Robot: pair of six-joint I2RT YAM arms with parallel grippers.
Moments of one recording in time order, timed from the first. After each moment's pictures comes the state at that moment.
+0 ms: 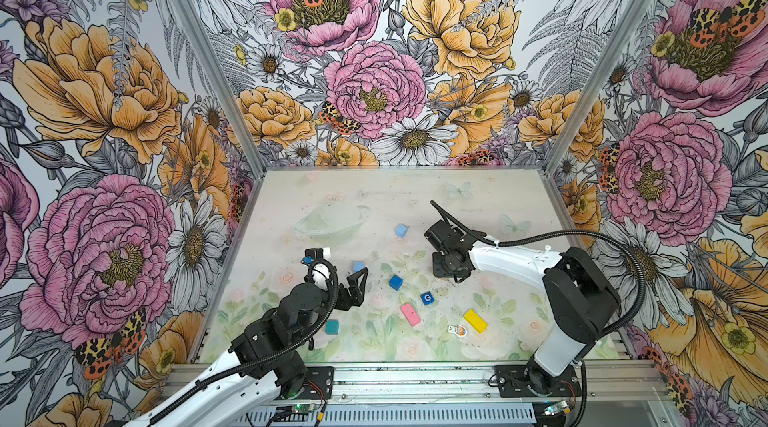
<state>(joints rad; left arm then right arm) -0.87 0.42 0.45 -0.39 -0.37 -0.61 0.68 1.71 1.08 -0.69 0.15 0.67</state>
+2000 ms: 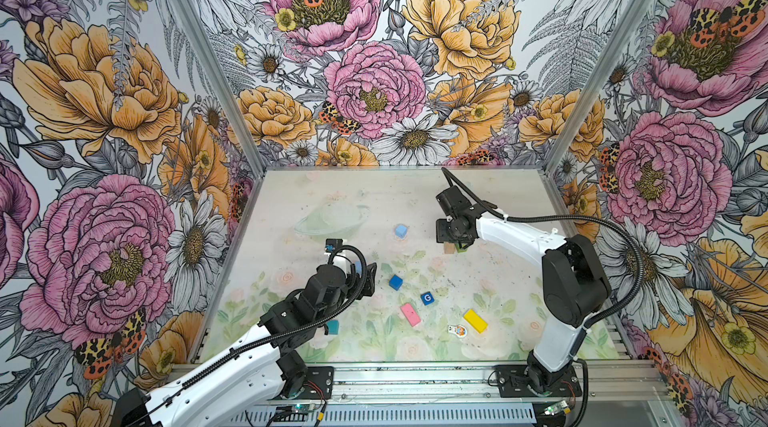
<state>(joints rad) -0.81 0.70 0.48 -0.26 -0.35 -0.55 0.49 1.78 1.34 -0.71 0.14 0.47</state>
